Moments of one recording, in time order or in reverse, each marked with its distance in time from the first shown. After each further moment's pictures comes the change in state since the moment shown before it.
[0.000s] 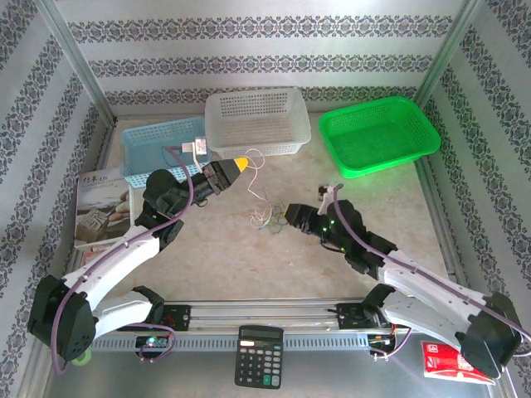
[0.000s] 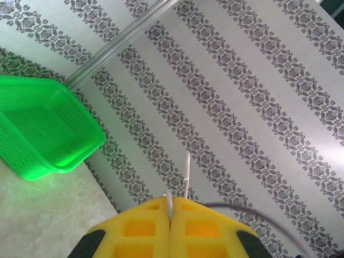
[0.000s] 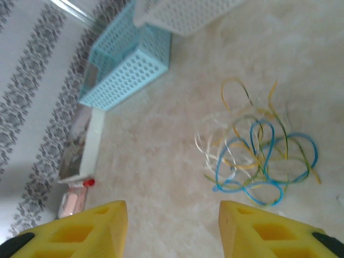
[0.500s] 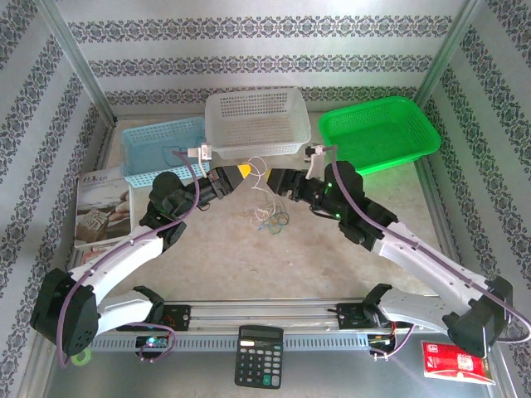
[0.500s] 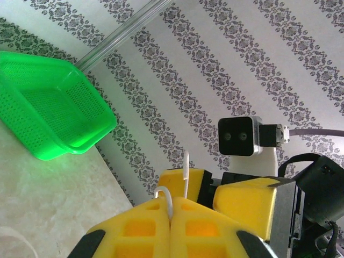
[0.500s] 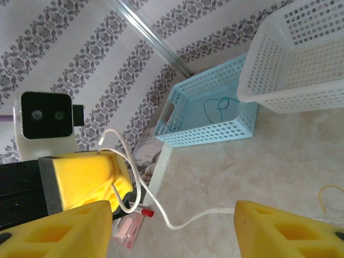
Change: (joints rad) left arm 0.000 0.035 -0.042 0.020 0.020 0.007; right arm 0.010 0.203 0.401 -0.052 -0.117 -0.133
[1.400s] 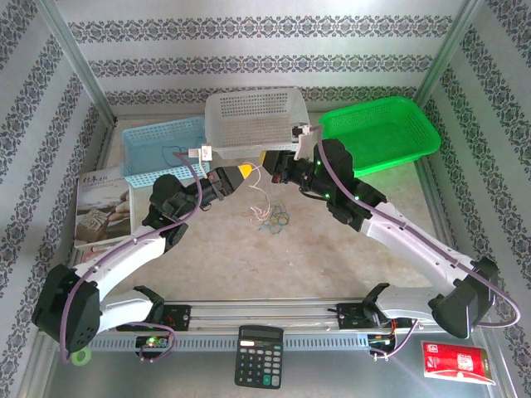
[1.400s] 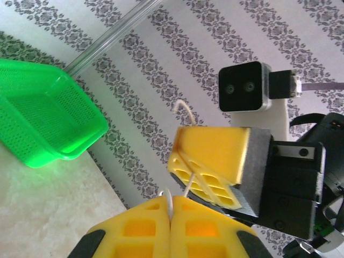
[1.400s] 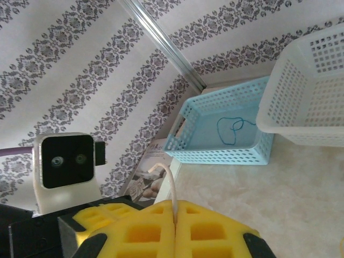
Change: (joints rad) left arm -0.002 0.027 -0.024 0.107 0.011 -0.006; right arm -0.034 0.149 0.193 -0.004 -0.037 -0.079
